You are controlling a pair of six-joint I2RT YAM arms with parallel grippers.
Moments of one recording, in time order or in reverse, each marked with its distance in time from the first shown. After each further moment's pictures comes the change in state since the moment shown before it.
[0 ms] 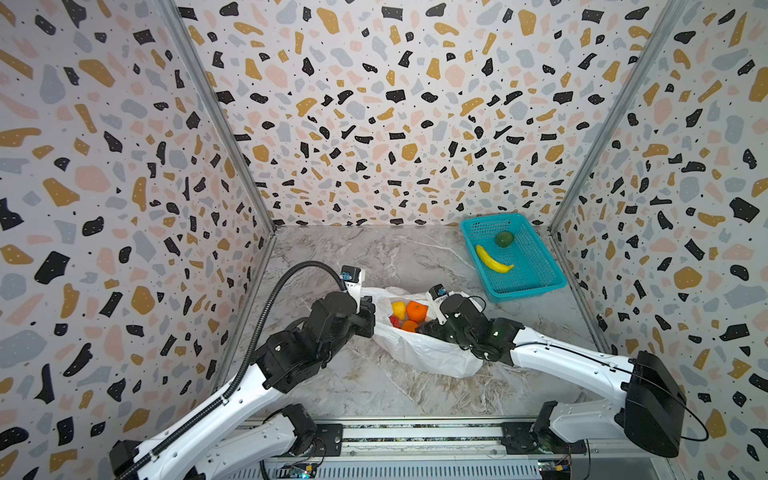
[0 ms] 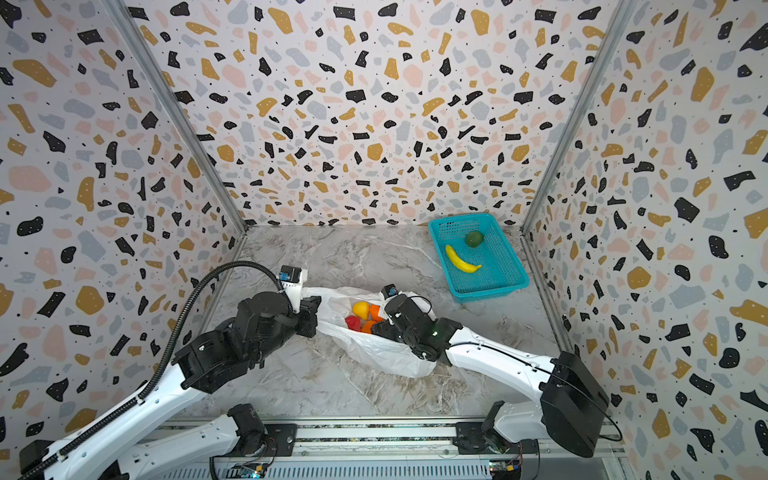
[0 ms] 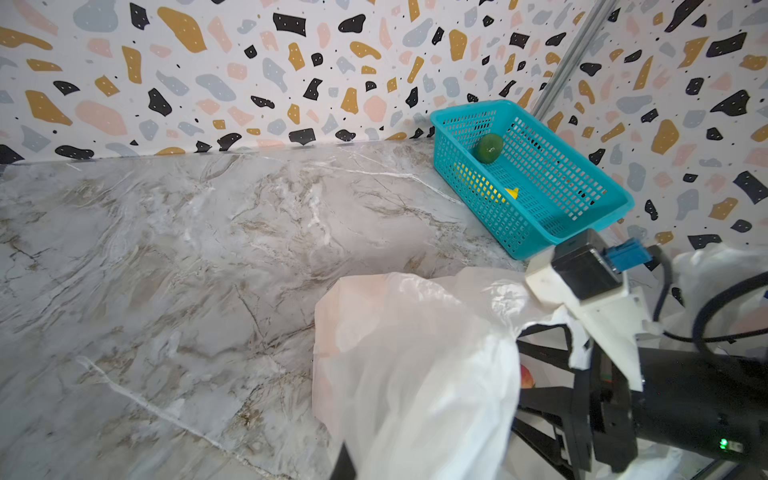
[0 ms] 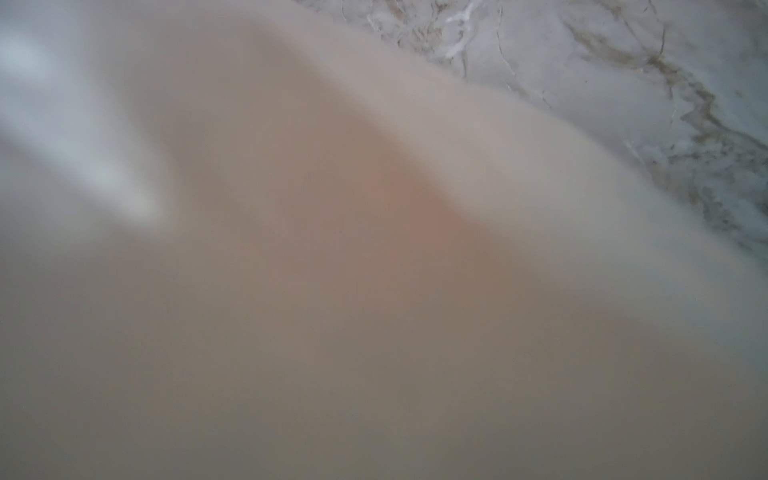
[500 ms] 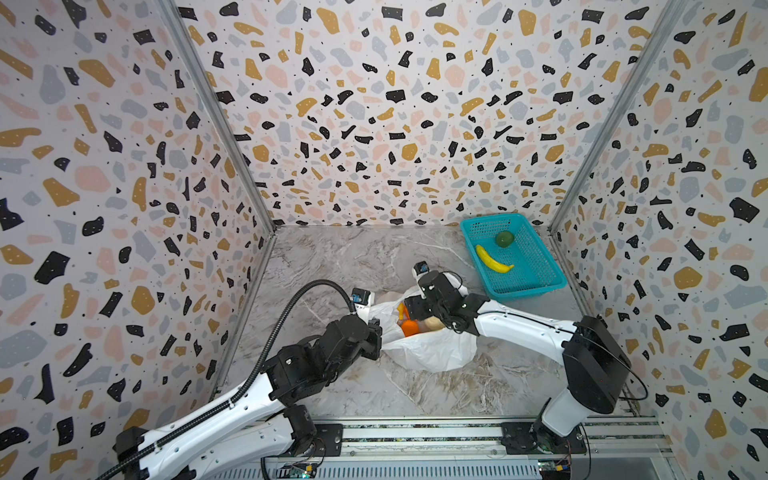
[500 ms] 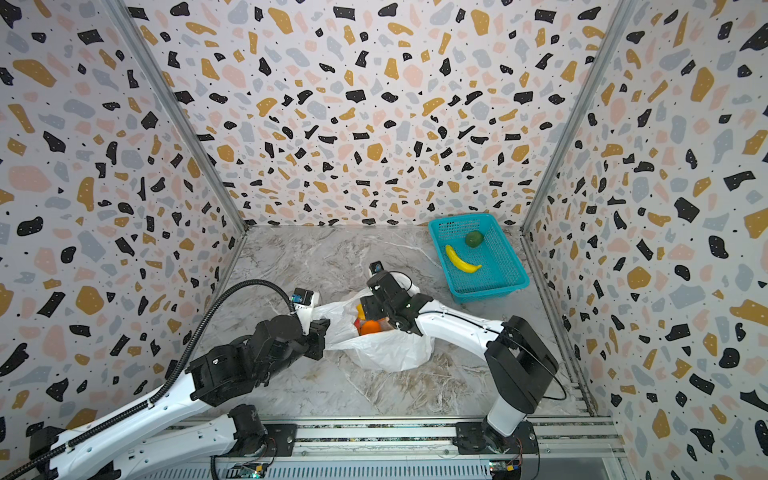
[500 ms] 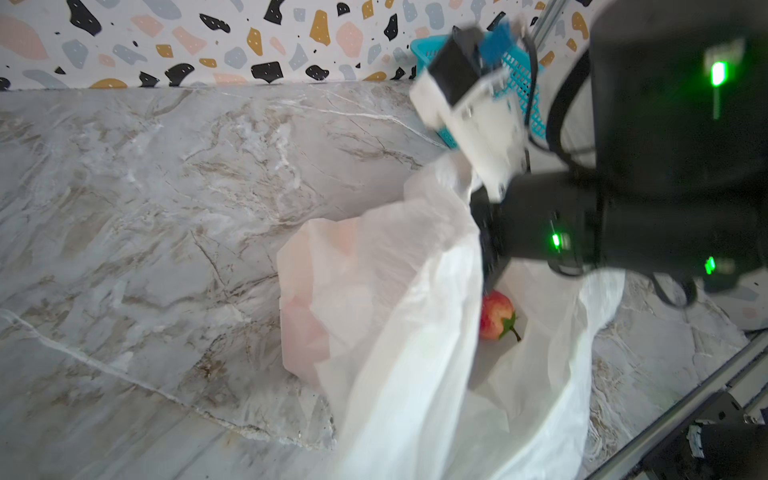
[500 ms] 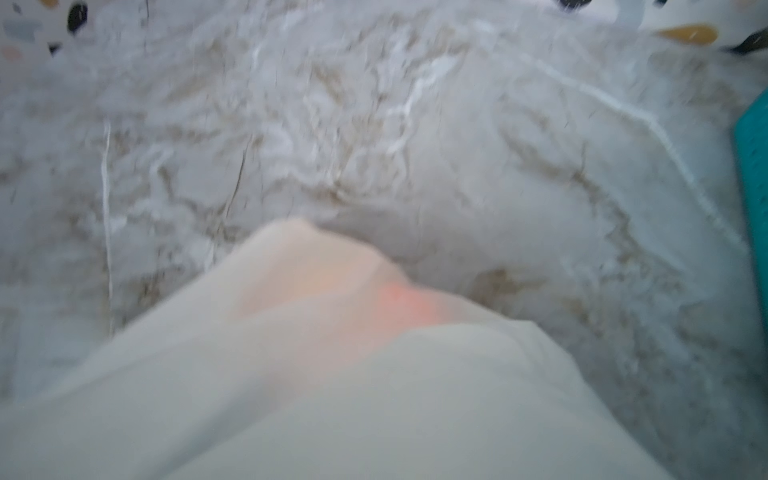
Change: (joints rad) left arm -0.145 -0.045 -0.161 0.010 -0.014 -0.109; right arm -0.119 0.357 0.336 0.104 0.146 -0.138
